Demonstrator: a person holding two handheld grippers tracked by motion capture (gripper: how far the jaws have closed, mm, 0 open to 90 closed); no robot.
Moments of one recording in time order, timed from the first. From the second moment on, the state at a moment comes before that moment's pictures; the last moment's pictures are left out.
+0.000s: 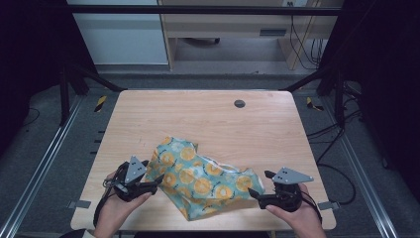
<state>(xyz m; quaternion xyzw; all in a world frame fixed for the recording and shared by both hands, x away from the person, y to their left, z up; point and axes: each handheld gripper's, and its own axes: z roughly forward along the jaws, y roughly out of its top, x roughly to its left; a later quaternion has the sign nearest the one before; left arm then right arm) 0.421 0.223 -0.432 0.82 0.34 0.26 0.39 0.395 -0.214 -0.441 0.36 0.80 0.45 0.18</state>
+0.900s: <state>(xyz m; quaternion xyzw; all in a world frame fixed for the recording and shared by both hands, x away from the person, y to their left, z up) 0.433 0.210 -0.409 0.80 0.34 0.27 0.41 0.443 -0.097 -0.408 0.23 0.83 0.49 0.11</state>
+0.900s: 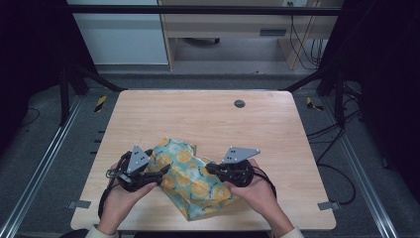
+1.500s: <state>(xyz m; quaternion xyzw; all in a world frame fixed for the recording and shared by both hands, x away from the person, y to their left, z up) 0.426 0.197 -0.417 0.82 0.33 0.26 0.39 0.388 -0.046 -0.437 0.15 0.88 0.45 0.09</state>
